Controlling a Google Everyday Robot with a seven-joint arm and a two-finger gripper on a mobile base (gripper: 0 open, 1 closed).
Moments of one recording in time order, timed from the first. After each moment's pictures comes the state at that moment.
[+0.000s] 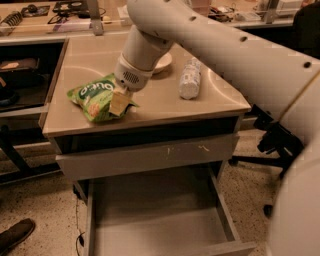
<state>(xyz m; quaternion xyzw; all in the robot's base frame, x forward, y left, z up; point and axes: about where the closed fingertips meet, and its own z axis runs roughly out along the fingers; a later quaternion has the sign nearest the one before) 0.584 0.106 0.859 -0.64 0.73 0.17 0.17</state>
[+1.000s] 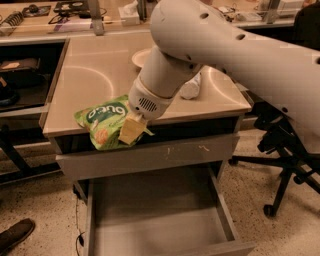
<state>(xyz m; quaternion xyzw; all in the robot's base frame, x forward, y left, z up) 0.489 0.064 0.857 -0.61 0.76 0.18 0.16</state>
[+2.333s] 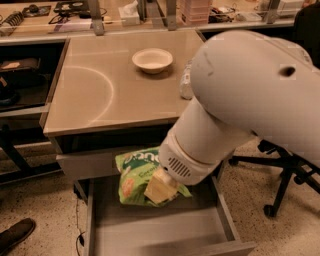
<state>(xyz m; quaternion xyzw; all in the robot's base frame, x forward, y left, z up) 0.356 -0.005 0.853 -0.48 0.86 0.14 0.13</state>
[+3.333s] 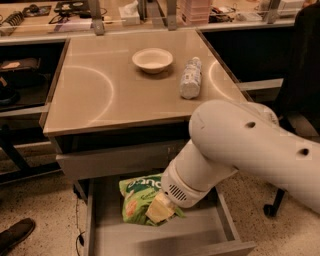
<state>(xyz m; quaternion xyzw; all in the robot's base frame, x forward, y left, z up) 0.351 -0.006 0.764 -0.46 0.87 0.18 0.10</state>
